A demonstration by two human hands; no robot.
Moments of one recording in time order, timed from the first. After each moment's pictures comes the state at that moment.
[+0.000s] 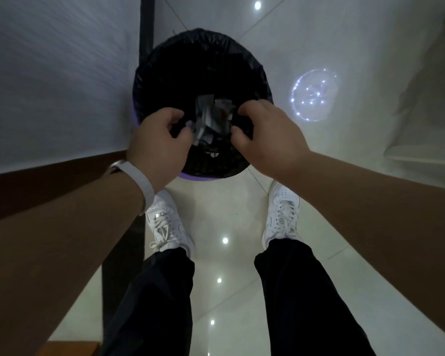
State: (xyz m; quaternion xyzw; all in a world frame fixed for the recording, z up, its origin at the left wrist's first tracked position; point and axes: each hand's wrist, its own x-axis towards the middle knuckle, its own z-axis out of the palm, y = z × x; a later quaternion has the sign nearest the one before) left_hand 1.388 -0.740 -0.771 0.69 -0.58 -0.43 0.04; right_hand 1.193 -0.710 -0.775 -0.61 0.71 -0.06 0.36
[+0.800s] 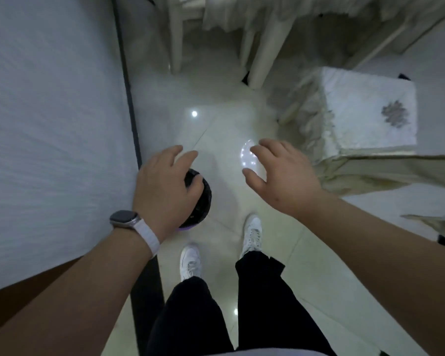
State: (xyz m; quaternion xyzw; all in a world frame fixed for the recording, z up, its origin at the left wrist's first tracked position) left_hand 1.332 -0.762 -0.369 0.43 -0.86 -0.24 0.10; right_hand 1.120 -0.660 -0.354 -0.60 0.79 -0.05 0.11
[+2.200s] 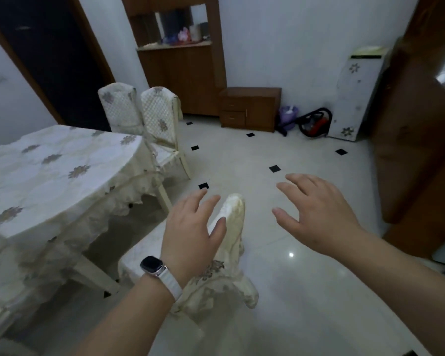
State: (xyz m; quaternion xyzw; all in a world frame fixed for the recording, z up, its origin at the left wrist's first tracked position) left_hand 0.867 -0.335 -0.034 -0.09 -0.95 -0.15 0.26; right_hand 0.834 -0.079 -0.019 -0.19 0.95 -0.10 -0.21
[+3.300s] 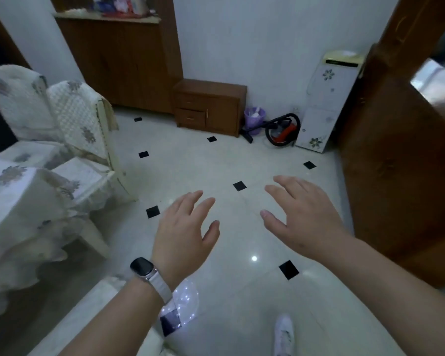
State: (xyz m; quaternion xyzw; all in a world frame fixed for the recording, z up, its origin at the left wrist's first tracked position) left_hand 0.385 -0.261 -0.085 -0.15 -0.95 -0.18 0.23; right_hand 0.386 -0.012 -0.042 -0.15 0.97 -0.04 -0.17
